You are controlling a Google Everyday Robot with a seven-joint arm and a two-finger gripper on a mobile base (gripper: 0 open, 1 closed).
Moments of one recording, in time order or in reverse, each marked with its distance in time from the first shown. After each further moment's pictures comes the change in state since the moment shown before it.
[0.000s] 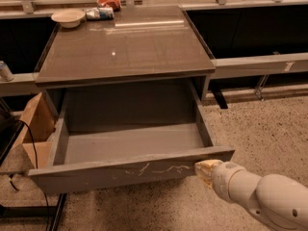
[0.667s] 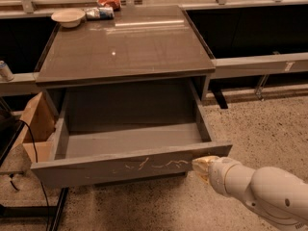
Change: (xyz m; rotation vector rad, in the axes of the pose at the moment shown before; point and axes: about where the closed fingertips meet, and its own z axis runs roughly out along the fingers) arm 0.001 -0.008 0.013 -0.017 -0.007 -0.009
